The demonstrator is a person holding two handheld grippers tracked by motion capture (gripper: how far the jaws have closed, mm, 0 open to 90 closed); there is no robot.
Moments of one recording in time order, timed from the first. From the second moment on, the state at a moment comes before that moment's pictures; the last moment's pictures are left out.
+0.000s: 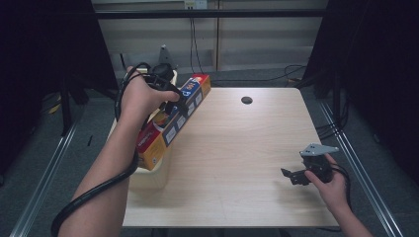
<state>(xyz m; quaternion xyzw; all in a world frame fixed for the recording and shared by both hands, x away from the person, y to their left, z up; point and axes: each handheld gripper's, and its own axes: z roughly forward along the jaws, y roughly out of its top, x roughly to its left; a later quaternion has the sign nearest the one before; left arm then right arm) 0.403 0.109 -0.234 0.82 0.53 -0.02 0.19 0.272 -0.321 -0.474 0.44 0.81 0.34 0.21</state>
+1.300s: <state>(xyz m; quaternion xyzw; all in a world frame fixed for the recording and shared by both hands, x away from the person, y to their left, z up) 0.394 0.171 -0.210 0.78 0.59 0.00 0.18 0.273 -0.321 -0.474 0.43 0.81 0.33 0.21</state>
